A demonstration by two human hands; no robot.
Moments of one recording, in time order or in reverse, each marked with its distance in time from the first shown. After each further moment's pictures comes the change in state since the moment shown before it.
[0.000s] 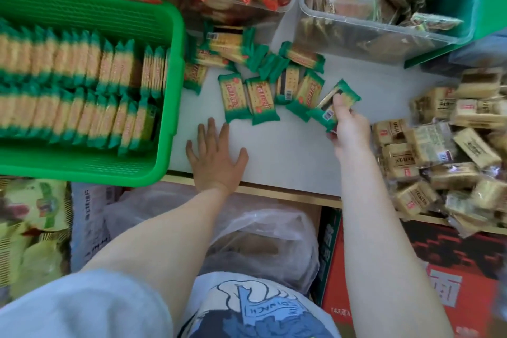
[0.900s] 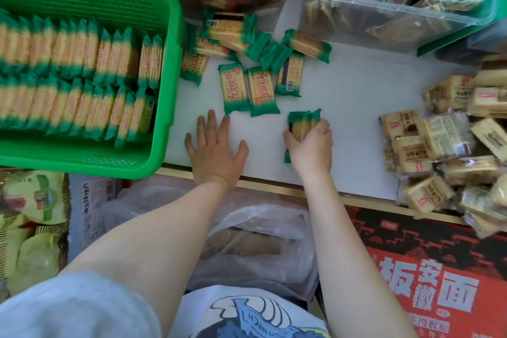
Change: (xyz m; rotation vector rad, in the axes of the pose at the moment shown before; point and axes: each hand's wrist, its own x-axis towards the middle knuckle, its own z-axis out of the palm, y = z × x) left_hand 0.002 -0.005 0.004 0.013 0.036 -0.012; right_hand -0.043 0.065 0.038 -0.788 -0.014 -0.352
